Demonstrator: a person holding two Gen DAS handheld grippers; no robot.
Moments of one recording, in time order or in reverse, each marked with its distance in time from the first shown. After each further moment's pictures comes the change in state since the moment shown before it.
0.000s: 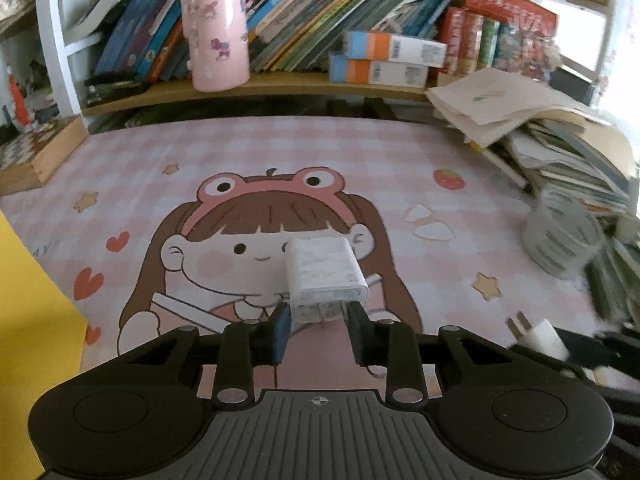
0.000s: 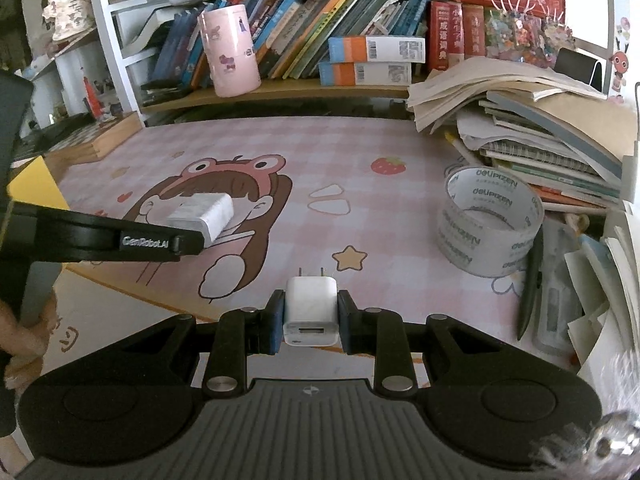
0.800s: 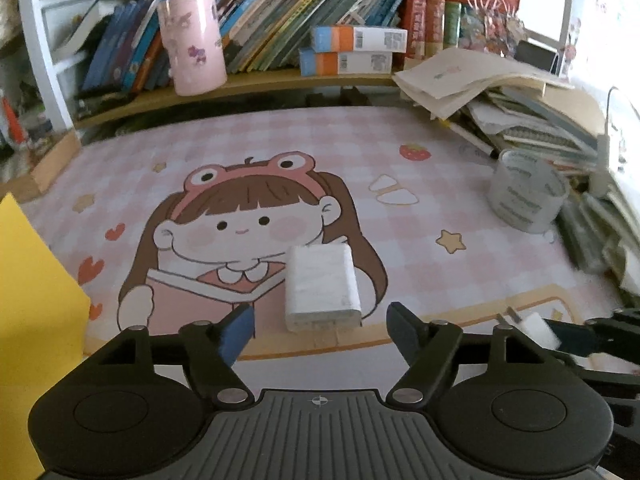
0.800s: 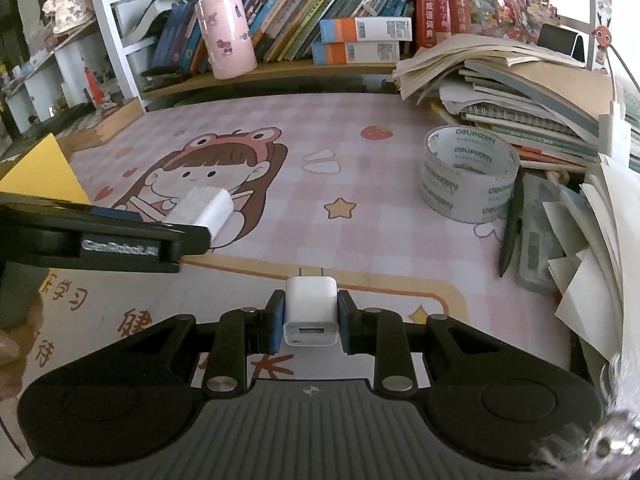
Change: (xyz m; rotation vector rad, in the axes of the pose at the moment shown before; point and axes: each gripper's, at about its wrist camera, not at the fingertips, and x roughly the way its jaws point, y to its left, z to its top) left arm -0.018 -0.021 -0.022 0.081 0.006 0.007; right arm -0.021 -0.005 -0.026 0.024 0.040 -0.002
